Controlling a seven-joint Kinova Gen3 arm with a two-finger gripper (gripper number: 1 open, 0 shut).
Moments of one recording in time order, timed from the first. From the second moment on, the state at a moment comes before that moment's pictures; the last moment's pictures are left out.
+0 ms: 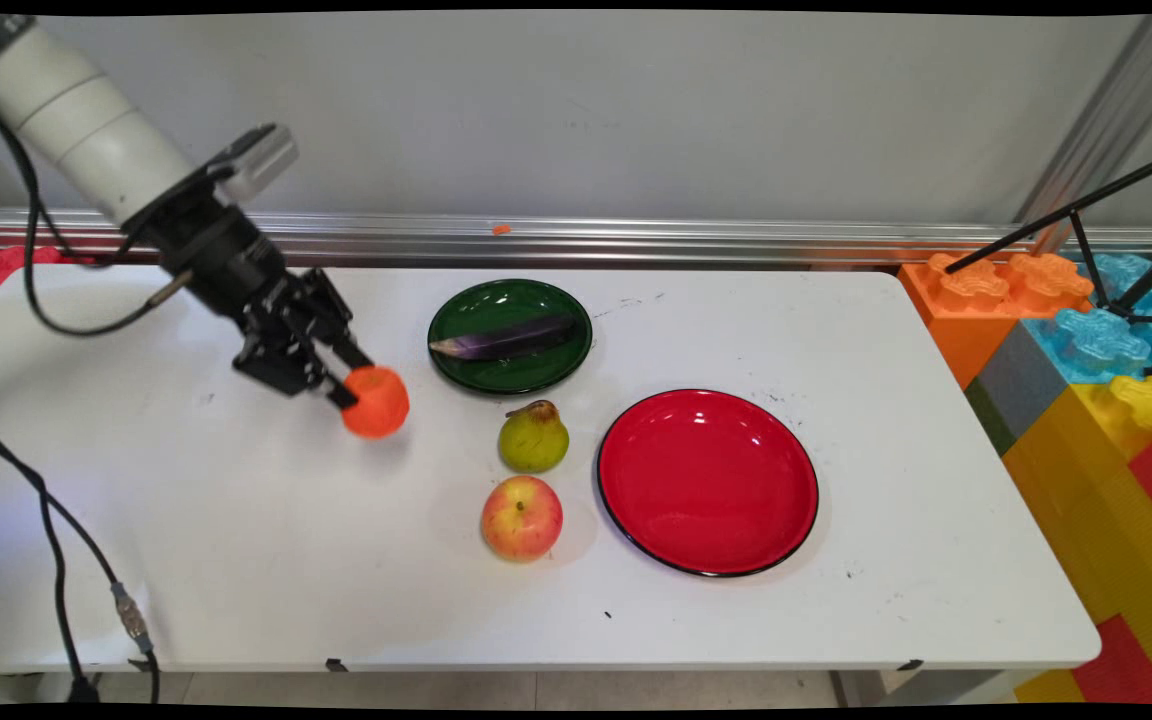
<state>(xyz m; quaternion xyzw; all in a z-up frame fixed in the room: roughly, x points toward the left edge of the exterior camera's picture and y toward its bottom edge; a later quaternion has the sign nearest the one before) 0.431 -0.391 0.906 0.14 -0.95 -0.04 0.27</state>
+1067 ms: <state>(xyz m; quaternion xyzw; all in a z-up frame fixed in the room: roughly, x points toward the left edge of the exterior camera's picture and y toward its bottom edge) 0.366 -0.335 0.822 0.00 -0.96 -0.07 0.27</state>
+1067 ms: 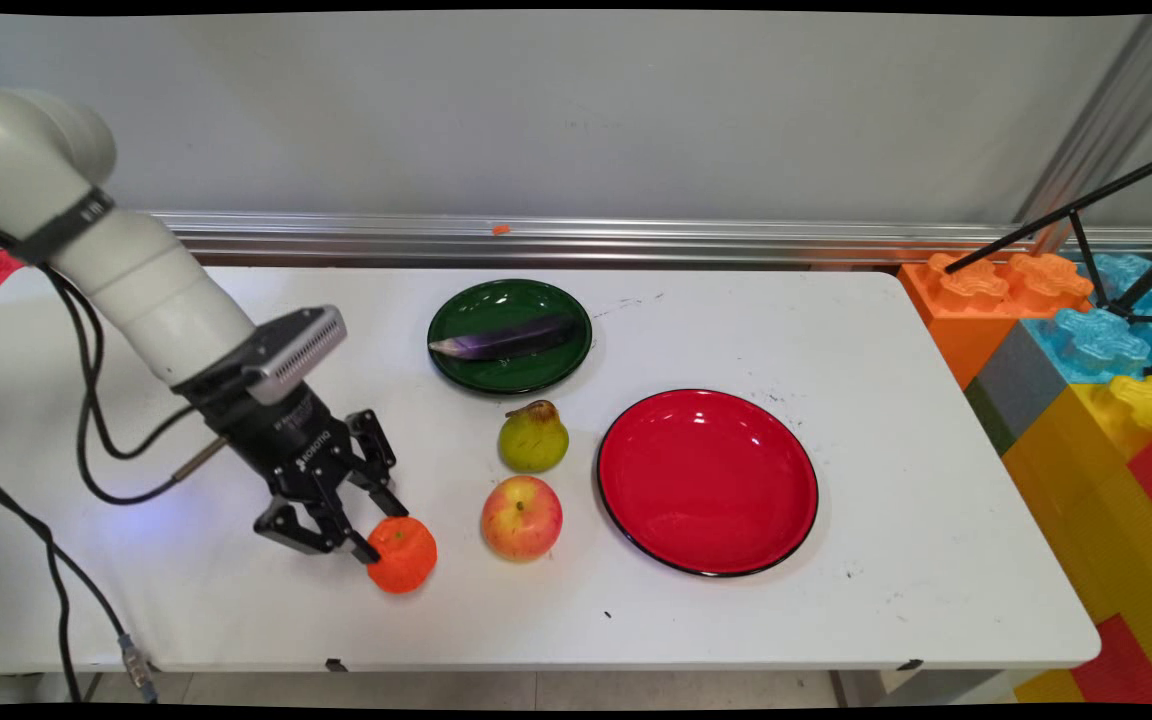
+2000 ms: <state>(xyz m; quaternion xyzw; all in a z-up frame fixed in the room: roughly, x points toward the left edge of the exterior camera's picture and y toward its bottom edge) 0.351 -0.343 0.784 -0.06 -0.96 -0.04 0.25</state>
